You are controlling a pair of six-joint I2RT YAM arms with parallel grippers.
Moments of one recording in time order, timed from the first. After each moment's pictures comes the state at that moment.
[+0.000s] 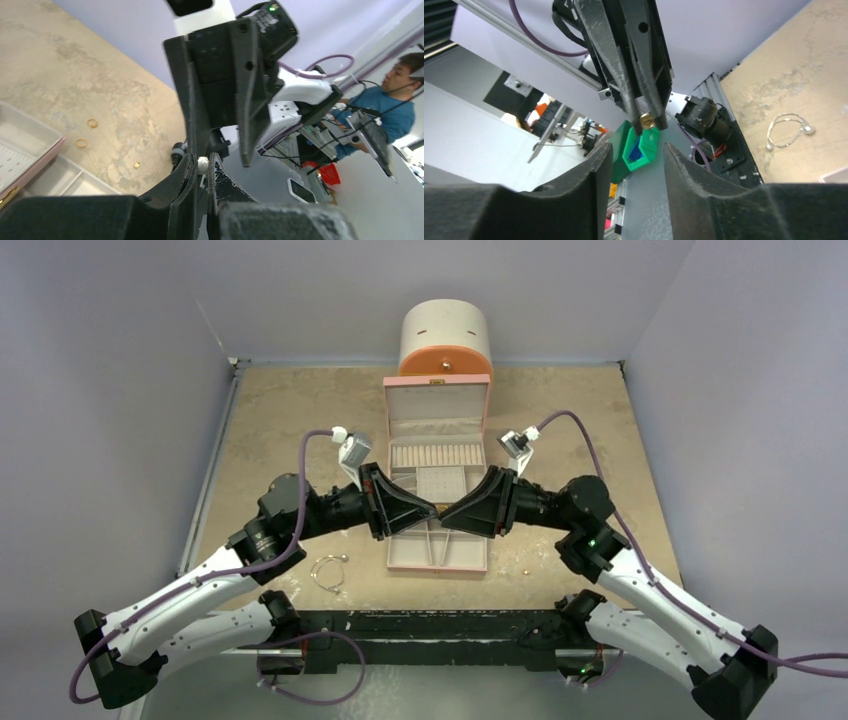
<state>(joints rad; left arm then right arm) -0.91 0.81 0.80 0.15 0.39 -0.68 0.70 0.82 0.65 0.44 -0.74 1.13</state>
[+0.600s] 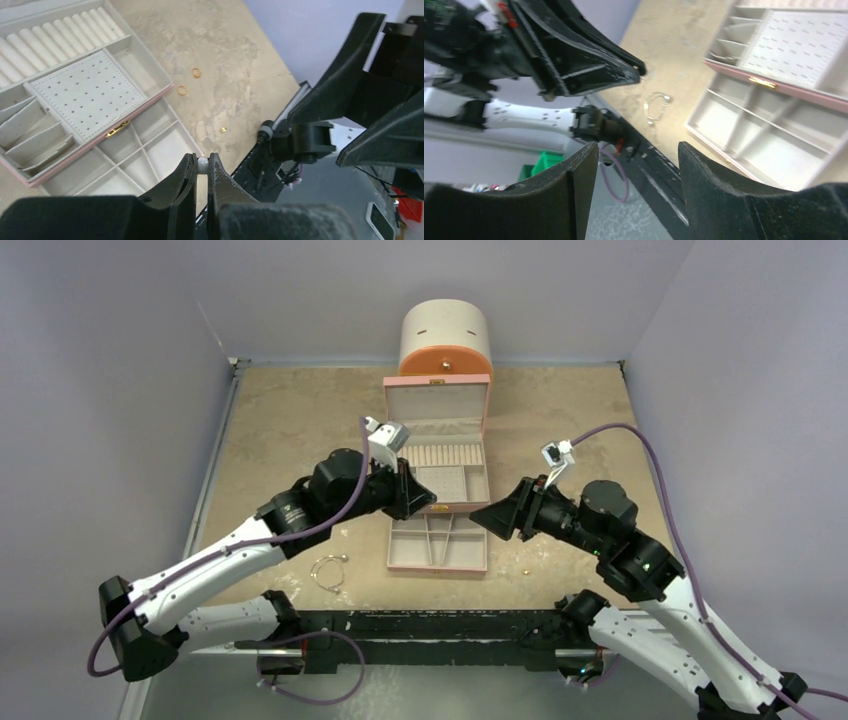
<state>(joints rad) -0.91 1.00 0.95 -0.24 0.10 -0.57 0.70 0.61 0.83 -0.41 -0.28 0.78</state>
